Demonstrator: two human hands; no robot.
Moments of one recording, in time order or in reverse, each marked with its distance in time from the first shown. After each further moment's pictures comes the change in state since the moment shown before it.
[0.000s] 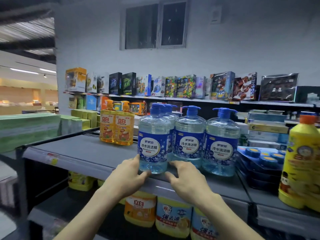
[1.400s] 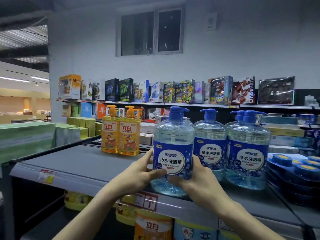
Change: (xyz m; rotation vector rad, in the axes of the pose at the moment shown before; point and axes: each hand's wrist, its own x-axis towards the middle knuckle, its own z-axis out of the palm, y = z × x) left_hand 0.064 -0.051 -0.019 -0.685 -0.266 0.195; right_hand 0.060 -0.005 0.043 0.390 0.167 -0.129
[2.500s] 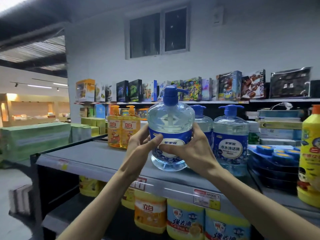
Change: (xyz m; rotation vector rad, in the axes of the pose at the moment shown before) left_hand -0.022 0.080 0.067 -0.287 0.394 0.373; right_hand -0.007 -0.038 -0.068 0.471 0.164 -0.231
